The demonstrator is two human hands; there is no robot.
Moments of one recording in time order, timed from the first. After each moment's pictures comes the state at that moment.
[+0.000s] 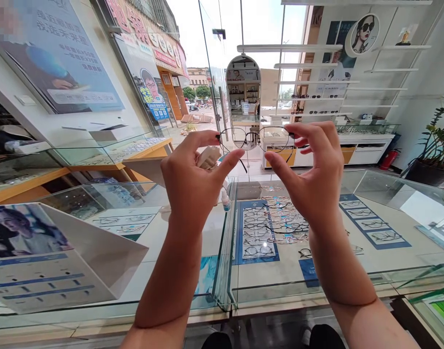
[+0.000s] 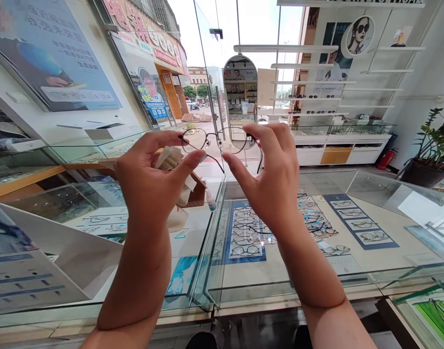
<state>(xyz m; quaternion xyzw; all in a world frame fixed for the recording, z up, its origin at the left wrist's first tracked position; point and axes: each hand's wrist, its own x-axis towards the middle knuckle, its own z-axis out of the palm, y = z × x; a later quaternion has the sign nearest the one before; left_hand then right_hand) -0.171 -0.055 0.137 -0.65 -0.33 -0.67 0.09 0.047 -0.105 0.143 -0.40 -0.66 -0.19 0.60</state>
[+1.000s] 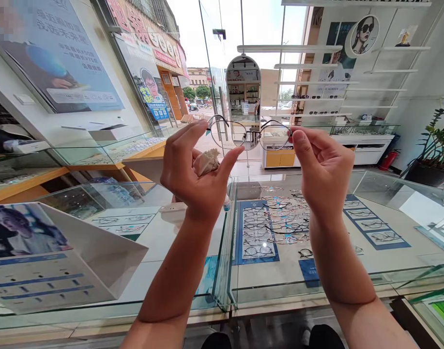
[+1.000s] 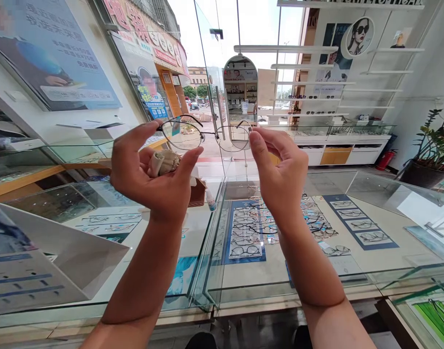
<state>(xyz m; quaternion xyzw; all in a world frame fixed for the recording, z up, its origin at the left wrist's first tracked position) -0.158 -0.034 0.119 -0.60 -0.22 -0.77 0.04 0.053 -0.082 0.138 -0.33 -0.61 0.00 0.72</state>
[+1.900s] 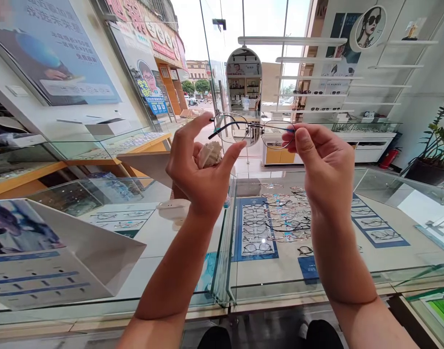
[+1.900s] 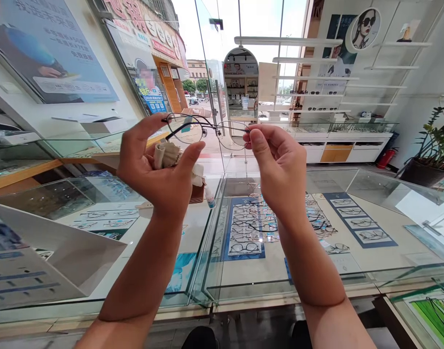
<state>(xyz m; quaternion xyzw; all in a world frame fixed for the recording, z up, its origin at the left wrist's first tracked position) -0.152 -0.029 0.118 -0.59 -0.26 -0.76 0.02 0.053 -0.083 0.140 -0.31 -0.63 0.08 0.70</state>
